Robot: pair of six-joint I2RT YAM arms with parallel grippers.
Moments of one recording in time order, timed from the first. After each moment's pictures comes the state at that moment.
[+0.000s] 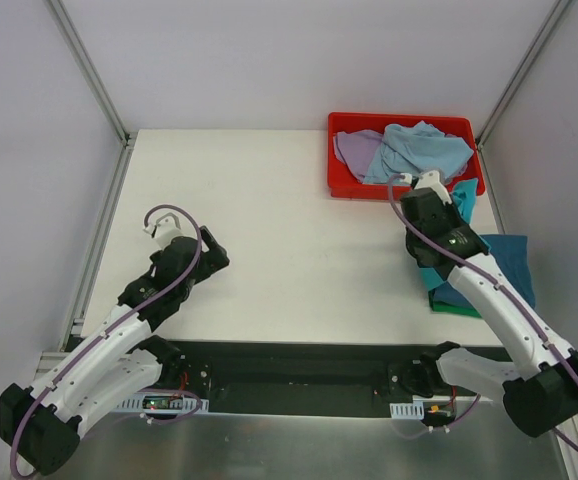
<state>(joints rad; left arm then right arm) -0.53 0.73 0.55 -0.48 -0.43 -0.84 0.48 1.10 1.01 -0.75 1.01 -0.19</state>
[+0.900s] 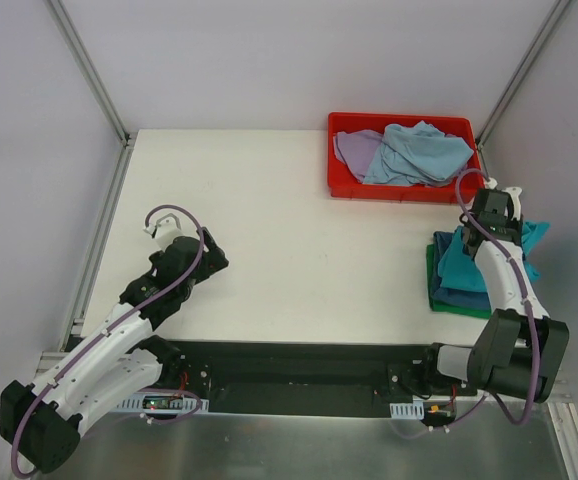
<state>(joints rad) -0.53 0.75 0.55 -0.49 -0.45 -0.83 -0.18 1.26 0.90 -0.50 0.85 -0.20</state>
